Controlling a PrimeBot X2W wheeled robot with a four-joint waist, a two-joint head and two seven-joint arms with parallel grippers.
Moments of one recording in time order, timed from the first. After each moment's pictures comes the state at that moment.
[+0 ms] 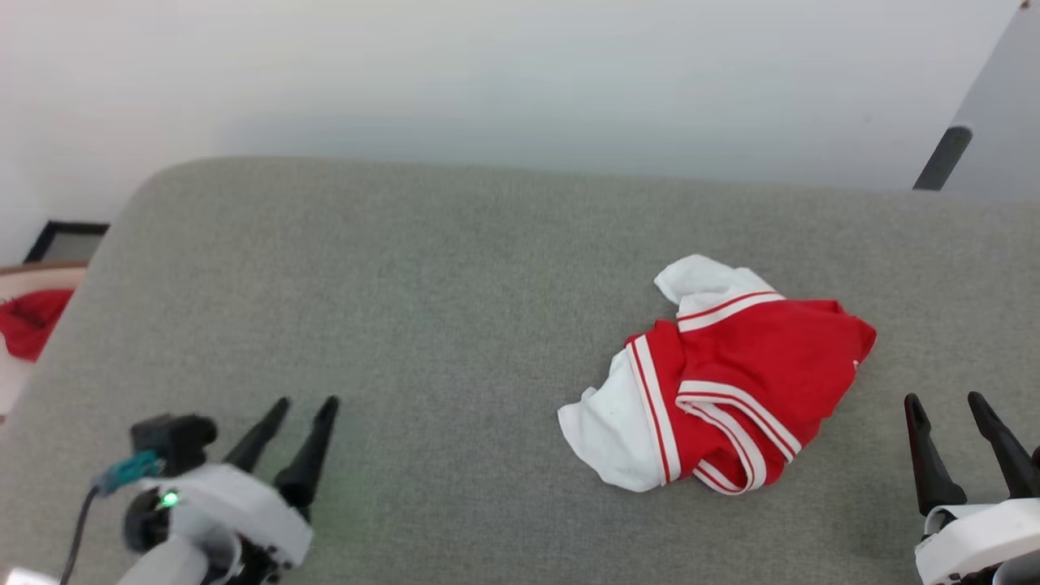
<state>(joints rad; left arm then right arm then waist) -0.38 0.55 -0.64 0.50 -1.09 -0.13 -0.26 -0.07 -0.27 -0.03 0.22 0.32 0.13 -0.16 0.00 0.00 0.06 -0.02</state>
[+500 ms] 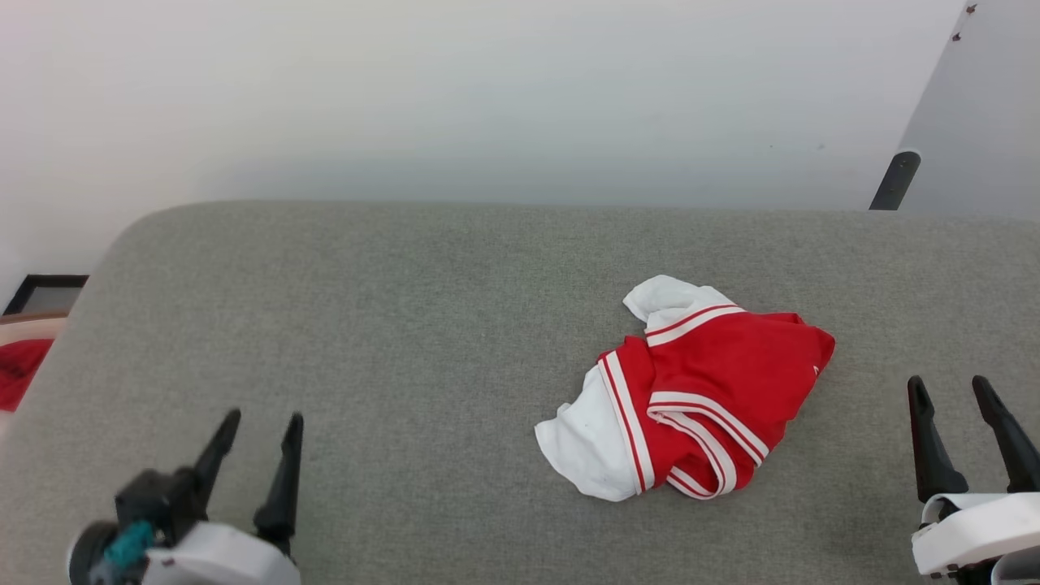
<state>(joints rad) -0.10 0.43 -0.23 0.23 -0.50 -0.01 -0.26 -0.06 -0.23 -0.06 0.14 0.32 0.13 -0.15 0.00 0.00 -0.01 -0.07</state>
